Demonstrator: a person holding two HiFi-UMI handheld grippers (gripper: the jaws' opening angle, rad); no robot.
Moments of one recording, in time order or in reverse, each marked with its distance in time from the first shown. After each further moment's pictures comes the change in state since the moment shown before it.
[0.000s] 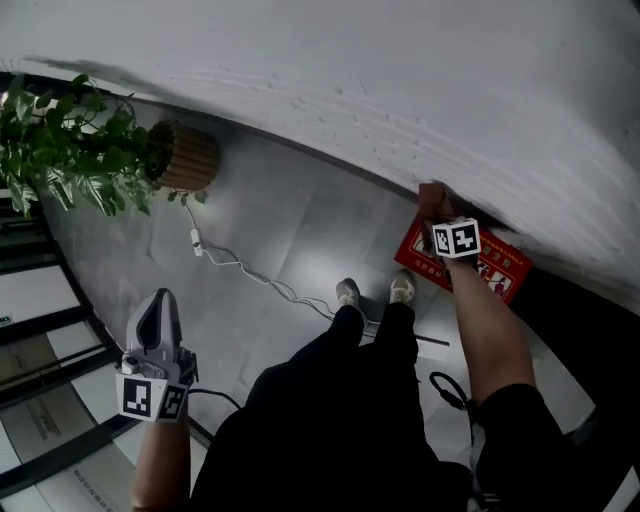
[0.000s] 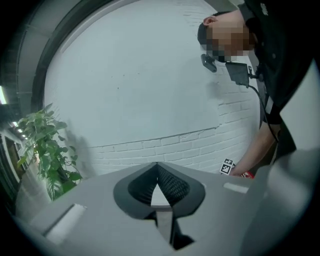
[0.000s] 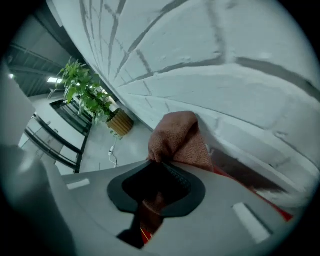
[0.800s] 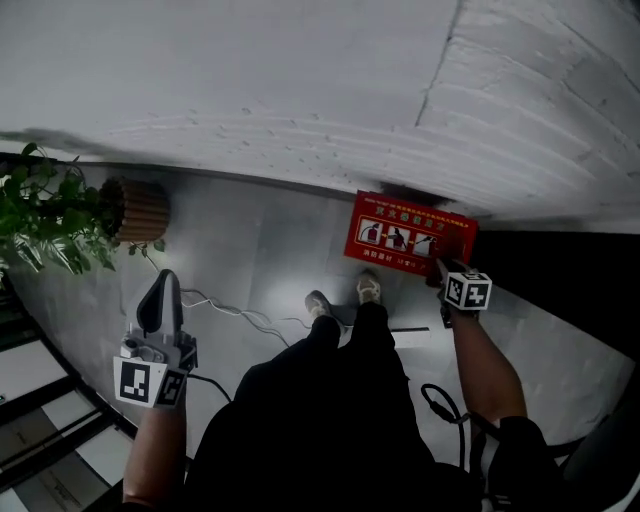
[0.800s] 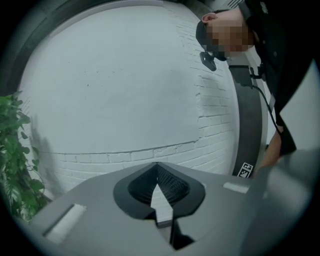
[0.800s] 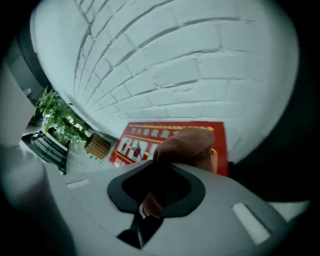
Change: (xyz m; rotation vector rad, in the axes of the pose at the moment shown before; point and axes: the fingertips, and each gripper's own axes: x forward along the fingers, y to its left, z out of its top) left arm 0.068 -0.074 0.023 -0.005 -0.109 -0.286; right arm -0.160 -0.060 -0.162 0.332 -0.221 -0.220
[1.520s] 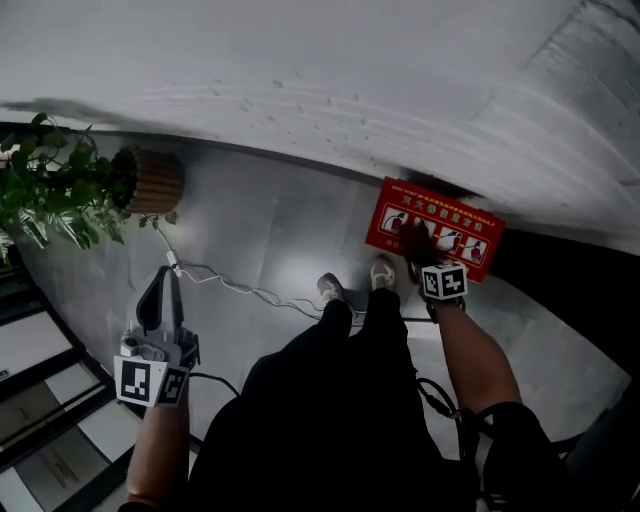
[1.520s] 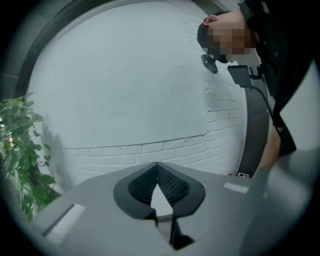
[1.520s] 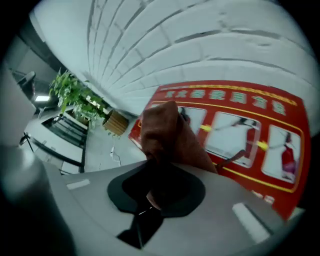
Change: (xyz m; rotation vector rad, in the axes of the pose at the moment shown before) left arm -0.027 0.030 -0.017 0.007 0.053 0.083; right arm 0.076 0.098 -0.052 -0.126 0.261 0.168
